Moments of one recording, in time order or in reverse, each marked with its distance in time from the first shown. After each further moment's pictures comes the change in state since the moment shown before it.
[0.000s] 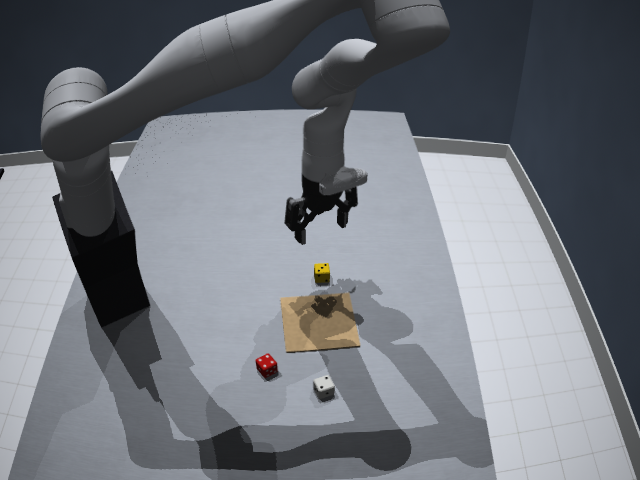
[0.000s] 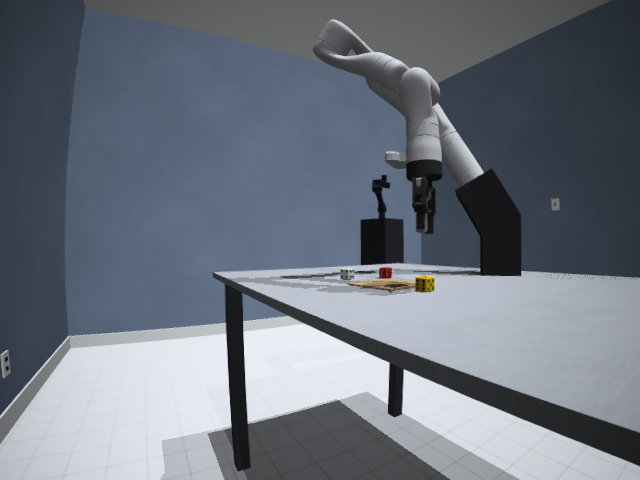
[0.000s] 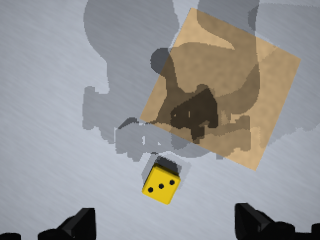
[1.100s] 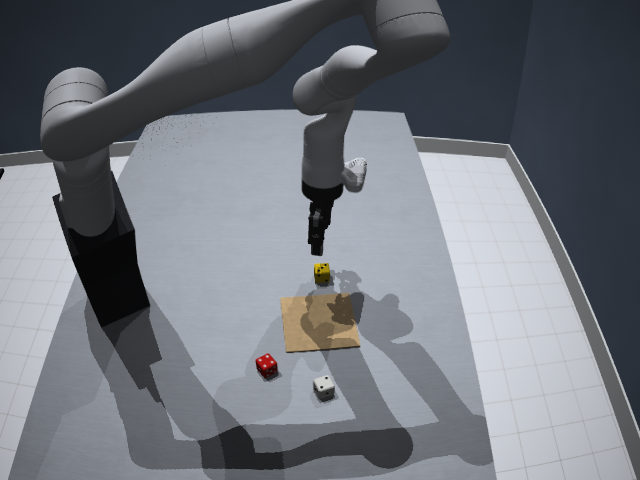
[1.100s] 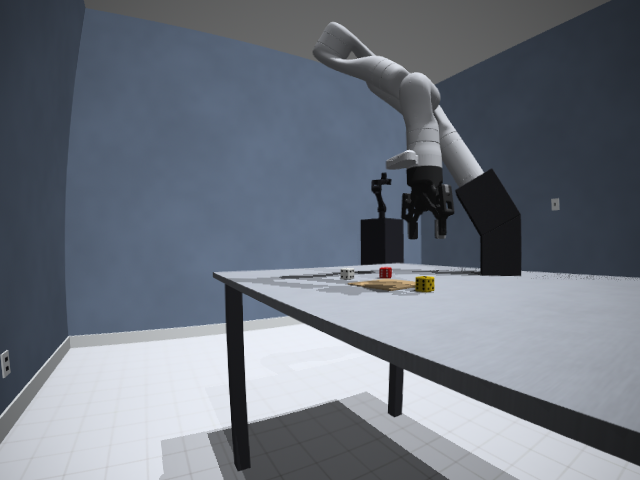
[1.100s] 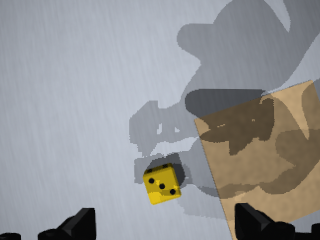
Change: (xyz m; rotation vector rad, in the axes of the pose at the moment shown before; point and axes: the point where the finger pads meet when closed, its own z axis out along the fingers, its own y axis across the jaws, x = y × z) arm 0.000 0.001 0.012 -0.005 -0.005 -0.823
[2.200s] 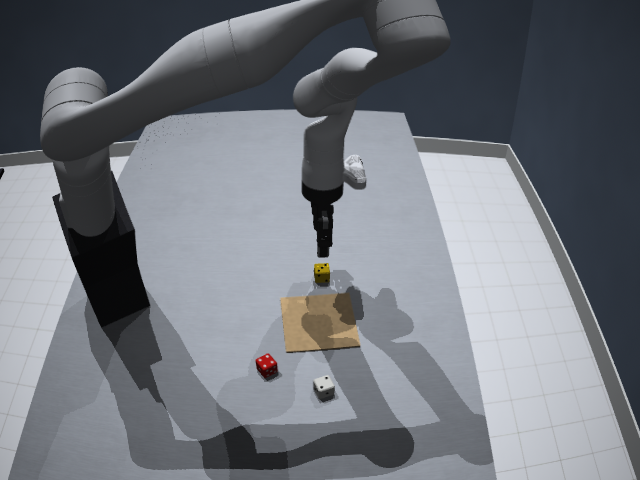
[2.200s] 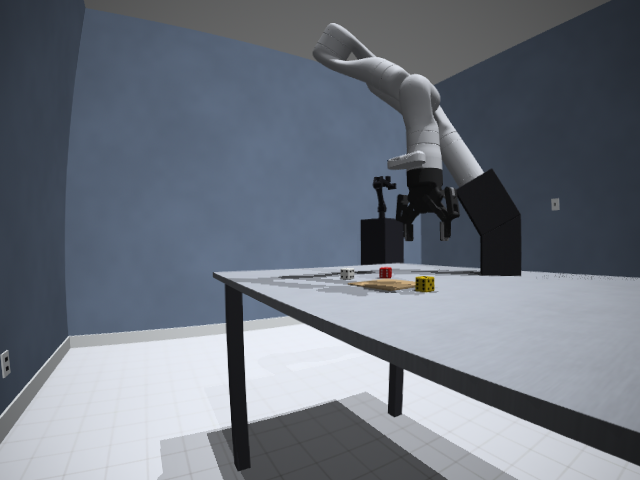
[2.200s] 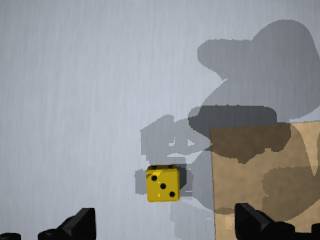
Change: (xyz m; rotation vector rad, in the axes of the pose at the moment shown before) arm 0.000 0.000 0.004 -0.001 -0.004 -0.262
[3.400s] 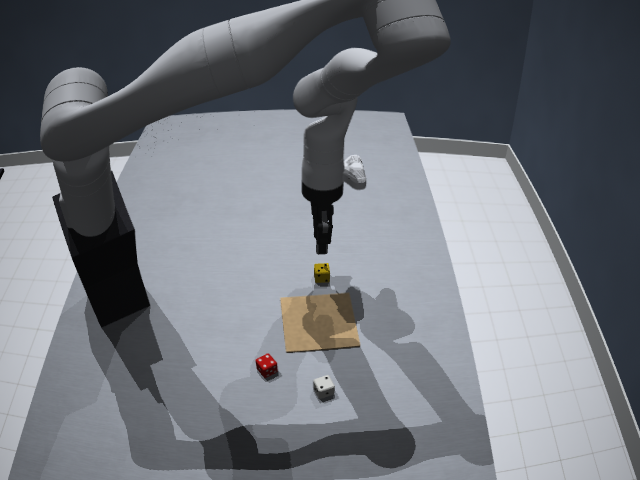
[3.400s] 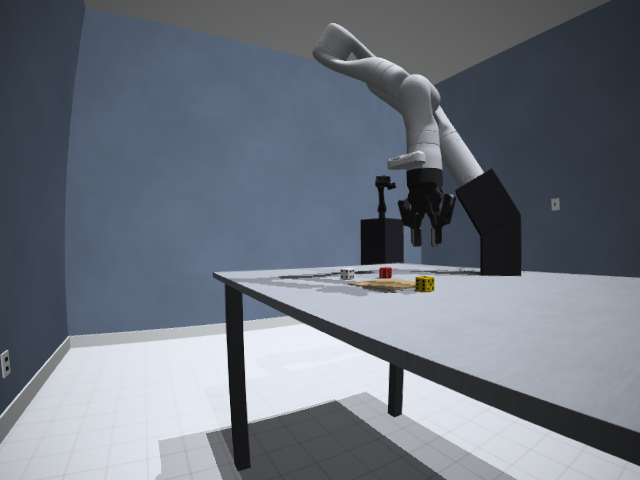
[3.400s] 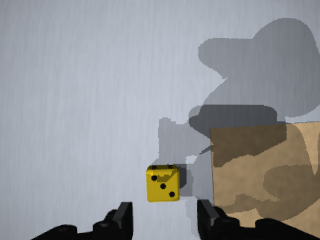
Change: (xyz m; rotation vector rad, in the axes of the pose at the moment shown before) arm 0.000 0.000 0.000 0.000 0.000 -0.003
